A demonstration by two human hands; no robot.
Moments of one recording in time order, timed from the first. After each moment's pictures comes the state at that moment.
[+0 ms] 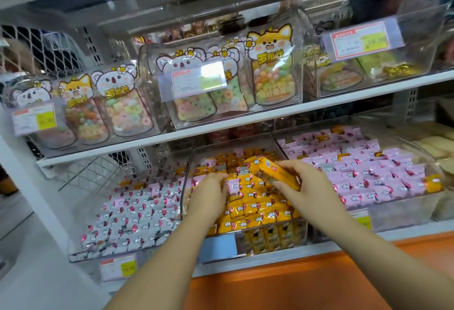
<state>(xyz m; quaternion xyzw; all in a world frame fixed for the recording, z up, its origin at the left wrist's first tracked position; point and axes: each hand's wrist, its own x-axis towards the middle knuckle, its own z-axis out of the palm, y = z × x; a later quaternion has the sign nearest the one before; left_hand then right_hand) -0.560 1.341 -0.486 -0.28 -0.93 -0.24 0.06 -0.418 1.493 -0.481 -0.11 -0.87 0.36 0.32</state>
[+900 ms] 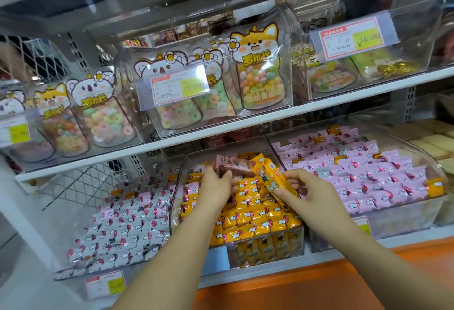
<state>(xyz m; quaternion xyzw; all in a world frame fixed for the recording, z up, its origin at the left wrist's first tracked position) -0.559 1.389 -0.472 -0.13 -0.79 -0.59 -0.10 -0.415 1.512 -0.495 -0.12 -0.81 0.48 0.32</state>
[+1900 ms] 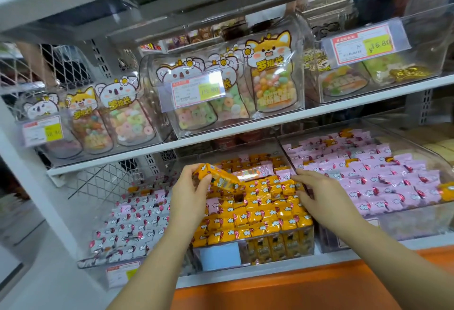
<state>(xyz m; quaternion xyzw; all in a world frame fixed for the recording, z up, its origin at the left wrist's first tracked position) -0.545 1.309 -0.455 -0.23 -0.84 -0.47 0.14 -0.425 1.526 -0.499 -0.16 -0.91 0.29 0.25</state>
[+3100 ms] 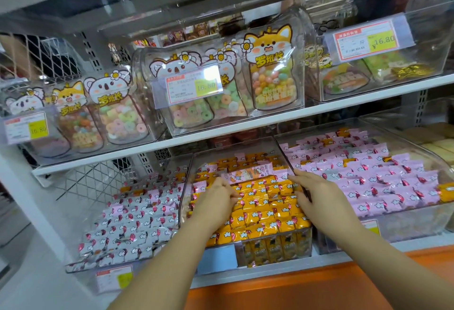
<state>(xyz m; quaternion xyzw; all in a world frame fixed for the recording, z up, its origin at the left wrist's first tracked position) -0.572 1.353 -0.490 -0.35 -0.93 -0.11 0.03 -0.426 1.521 -0.502 -0.17 -0.91 0.27 0.25</state>
